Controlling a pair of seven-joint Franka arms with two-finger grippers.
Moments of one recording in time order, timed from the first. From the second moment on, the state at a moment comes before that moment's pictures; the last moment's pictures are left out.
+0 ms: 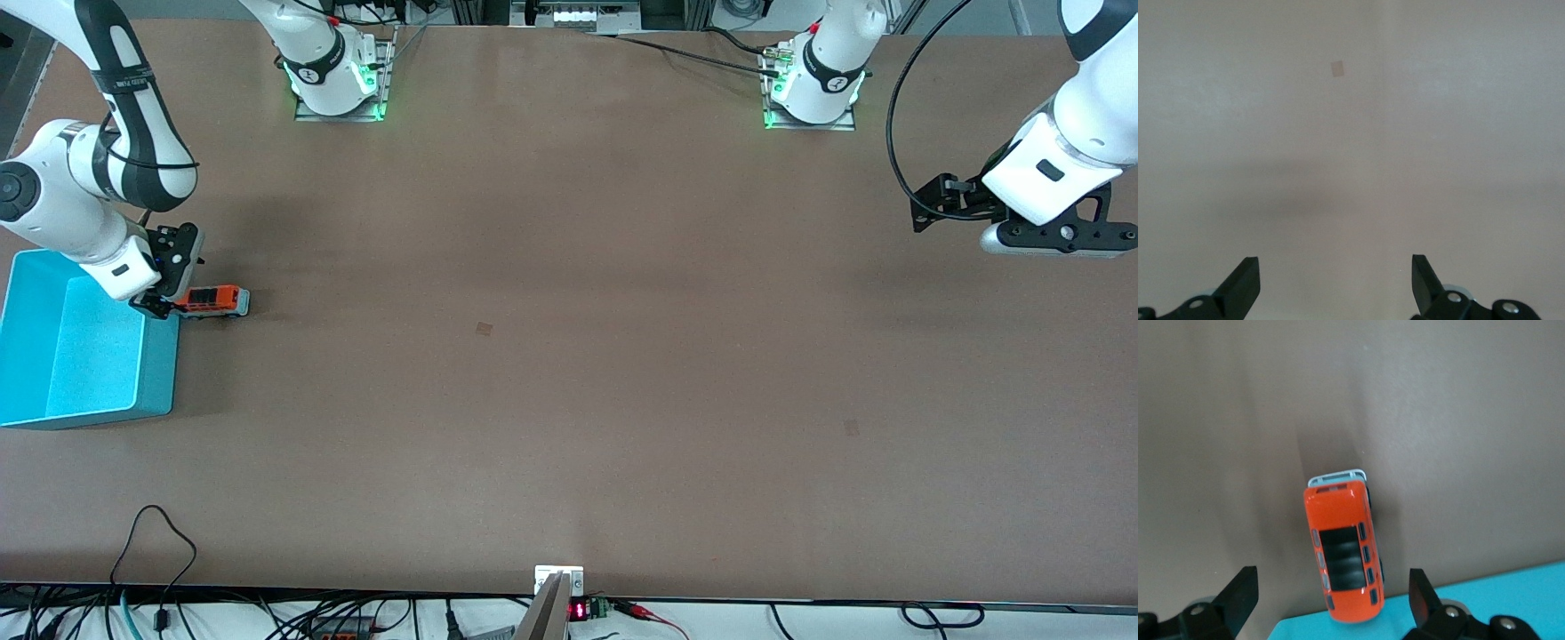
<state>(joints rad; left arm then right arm) -0.07 0.00 -0.04 -1.66 0.04 1.58 -0.07 -0.29 0.21 0.03 -2.27 -0.13 2.45 -1.65</state>
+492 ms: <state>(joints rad) -0.07 0.00 -0.04 -1.66 0.04 1.58 -0.07 -0.34 0.29 0.03 -2.31 -0.13 2.57 -1.79</state>
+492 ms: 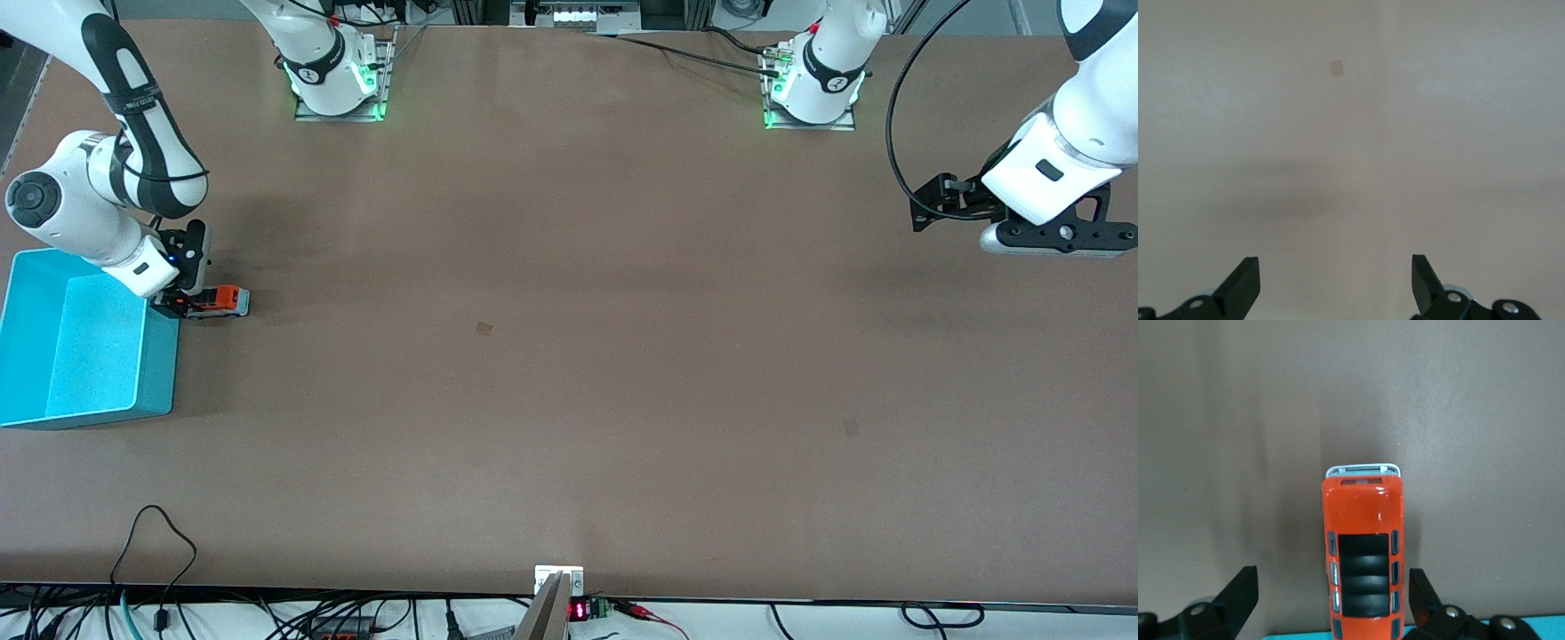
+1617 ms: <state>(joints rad) -0.07 0.00 -0.05 -1.66 0.04 1.58 -0.07 -0.34 0.36 0.07 -2.31 -0.13 2.69 -1.79</state>
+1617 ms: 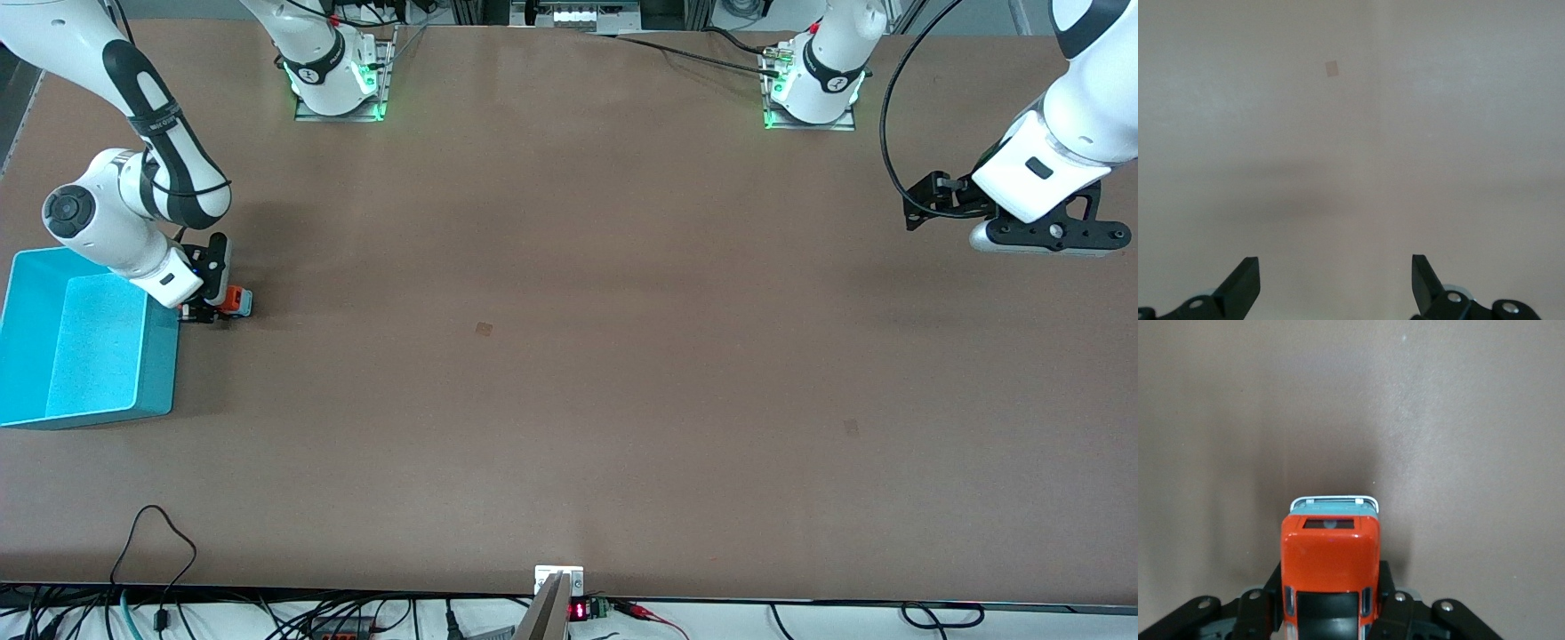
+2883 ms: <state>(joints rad) -0.07 0.00 -0.05 -1.66 0.04 1.56 -0.07 -0.34 0.16 0.01 -2.07 0.03 2.31 -0.70</state>
